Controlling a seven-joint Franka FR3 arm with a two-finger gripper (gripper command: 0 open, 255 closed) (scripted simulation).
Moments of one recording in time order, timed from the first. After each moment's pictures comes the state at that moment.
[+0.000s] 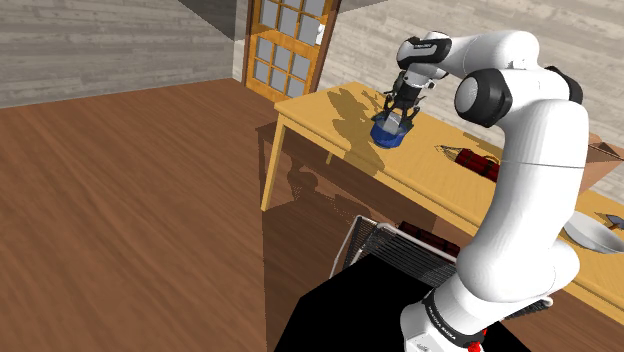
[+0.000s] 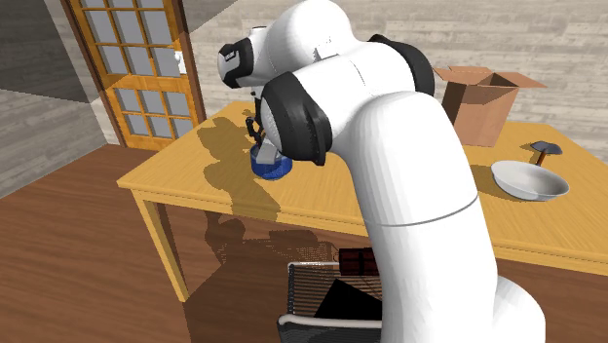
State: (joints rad) arm -0.34 0.54 -0.36 -1.33 0.21 1.84 0.35
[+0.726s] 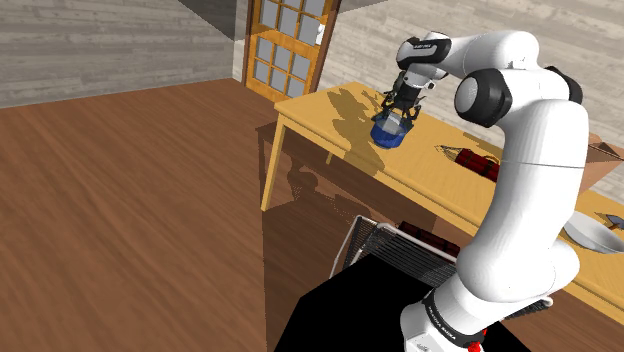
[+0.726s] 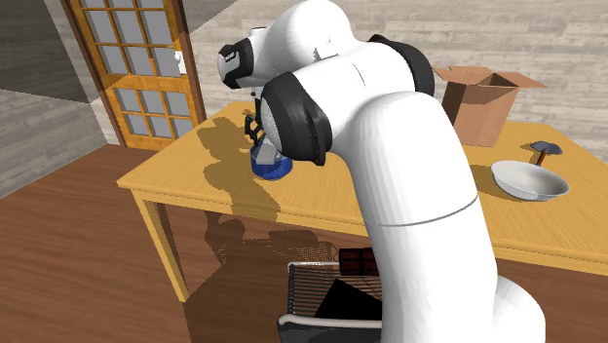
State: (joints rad) arm -0.34 0.54 -0.36 -1.33 0.21 1.84 0.35
